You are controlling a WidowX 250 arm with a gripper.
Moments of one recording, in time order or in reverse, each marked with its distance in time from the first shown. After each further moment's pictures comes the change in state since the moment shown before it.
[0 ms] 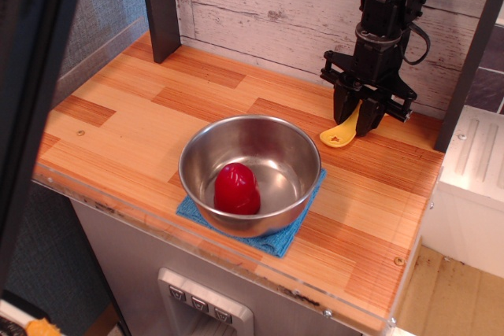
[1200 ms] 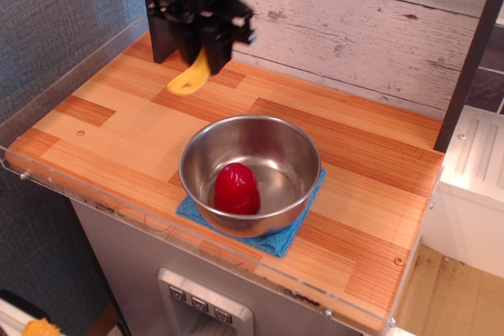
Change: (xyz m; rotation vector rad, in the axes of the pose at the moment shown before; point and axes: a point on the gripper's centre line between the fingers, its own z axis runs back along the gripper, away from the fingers) arm -0.122 0.102 0.091 -0.007 -0.157 0.243
